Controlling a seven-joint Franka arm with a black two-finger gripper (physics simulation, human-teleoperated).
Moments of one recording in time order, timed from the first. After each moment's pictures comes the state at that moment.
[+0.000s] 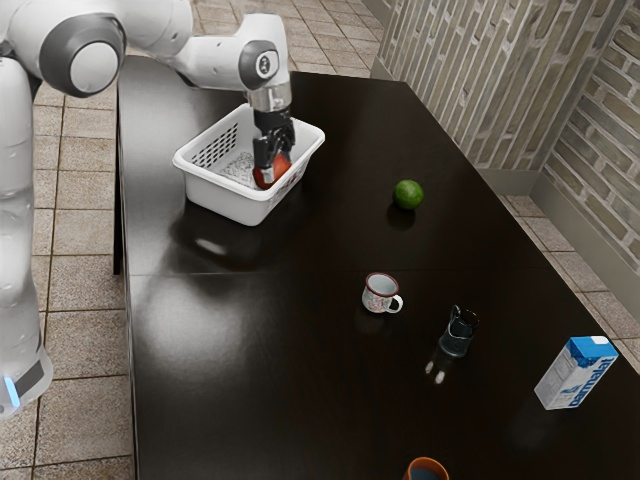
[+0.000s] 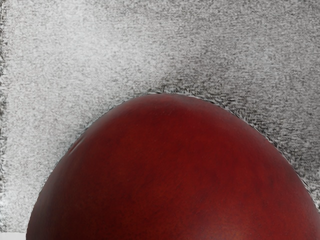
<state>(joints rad) 0.02 0.07 0.58 -2.02 -0.43 2.07 -1.68</state>
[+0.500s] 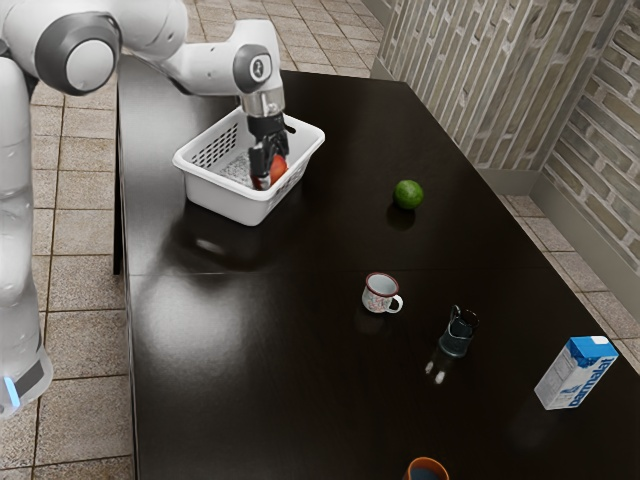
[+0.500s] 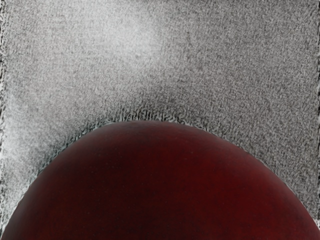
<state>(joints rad) 0.03 0.04 0.57 -2.06 -0.47 2.07 -1.68</state>
